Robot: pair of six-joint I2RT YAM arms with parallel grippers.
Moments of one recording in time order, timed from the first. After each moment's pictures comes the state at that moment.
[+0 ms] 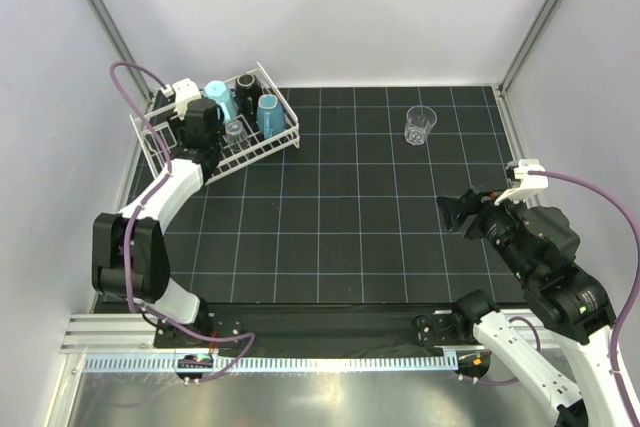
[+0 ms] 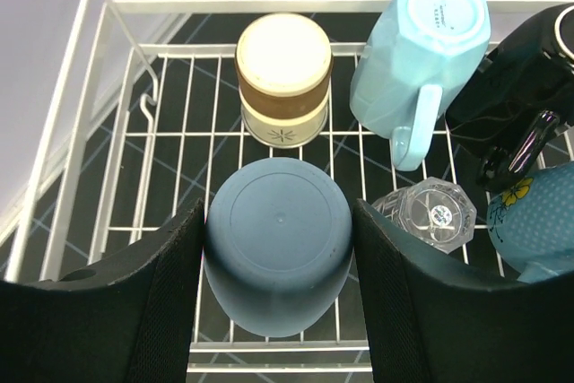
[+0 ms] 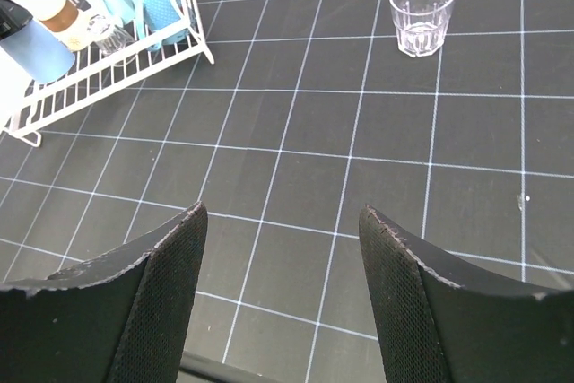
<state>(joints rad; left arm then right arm) -0.16 1.54 1.10 0.03 -0.63 -0.27 0.45 0.46 1.01 -0.79 0.16 0.33</state>
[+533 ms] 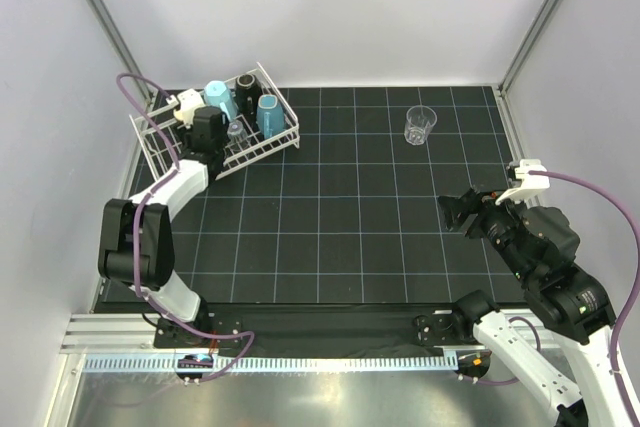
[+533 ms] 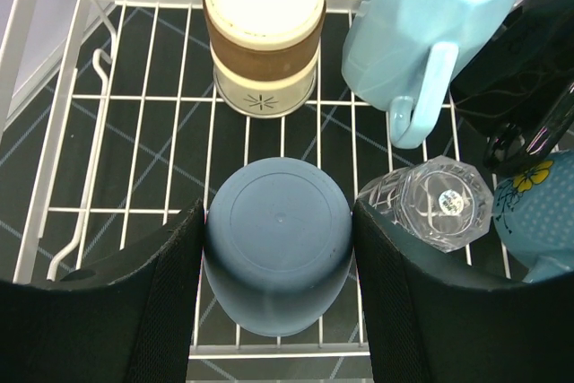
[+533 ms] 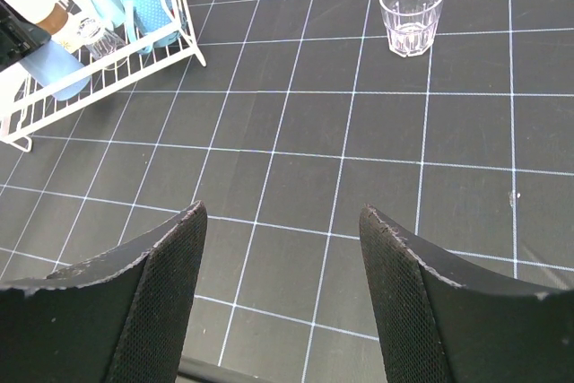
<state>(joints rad) -0.15 1.62 1.06 0.10 -0.59 -0.36 0.45 0.46 1.01 -0.80 0.18 0.33</state>
